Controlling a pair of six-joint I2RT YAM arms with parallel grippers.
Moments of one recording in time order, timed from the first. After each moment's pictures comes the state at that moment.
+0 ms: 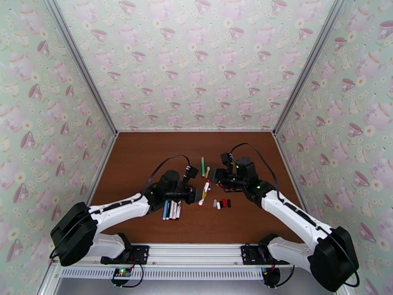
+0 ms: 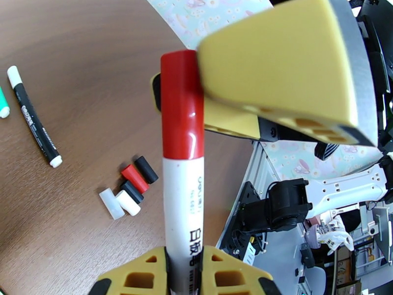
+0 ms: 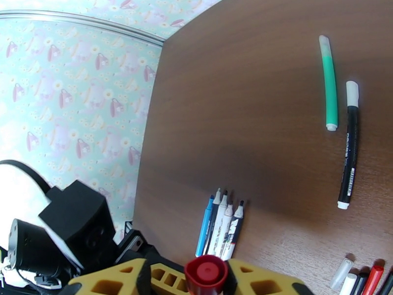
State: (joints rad) left arm -0.82 1.36 0.70 0.18 0.49 -0.62; right arm 0.52 1.17 0.78 -0.14 -0.52 0.83
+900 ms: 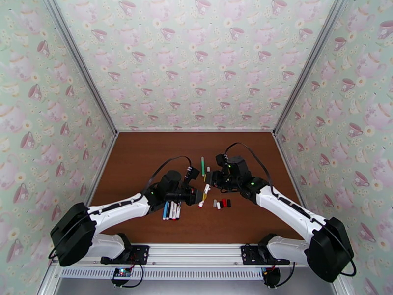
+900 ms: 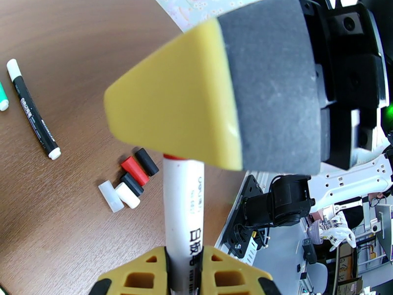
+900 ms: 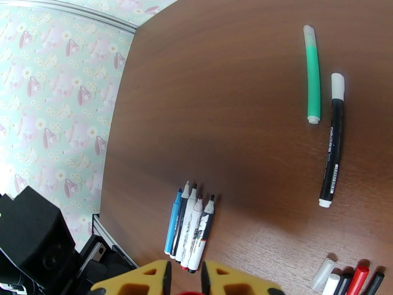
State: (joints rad) left arm -0.82 1.36 0.72 0.14 0.49 -0.61; right arm 0.57 1.23 0.83 -0.25 -0.42 0.74
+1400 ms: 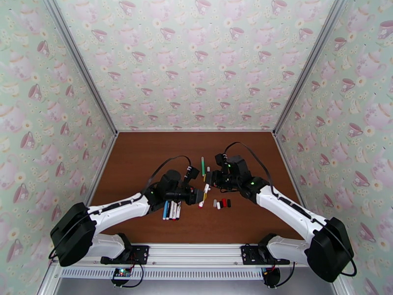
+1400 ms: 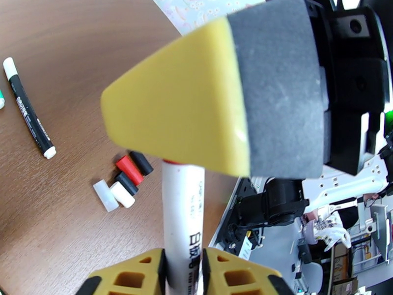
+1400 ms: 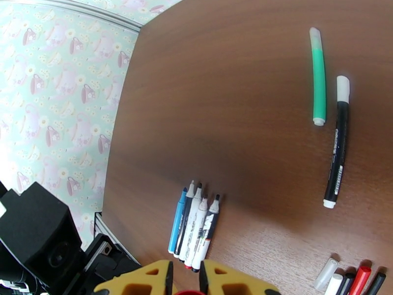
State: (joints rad) left arm -0.82 1.36 0.72 0.17 0.51 -0.65; right arm 0.58 1.23 0.85 -0.25 -0.43 0.74
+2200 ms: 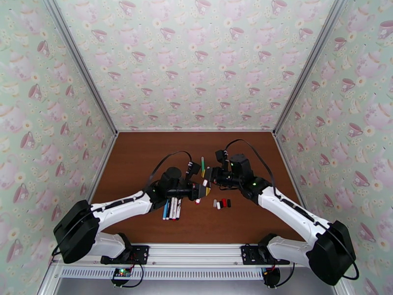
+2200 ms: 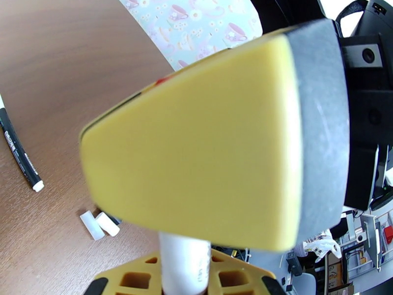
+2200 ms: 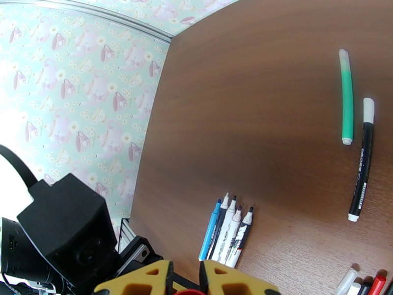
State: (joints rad) left arm -0.82 1.40 0.76 0.25 0.51 -0.67; right arm 0.58 1.20 0.84 -0.15 -0.47 0.81
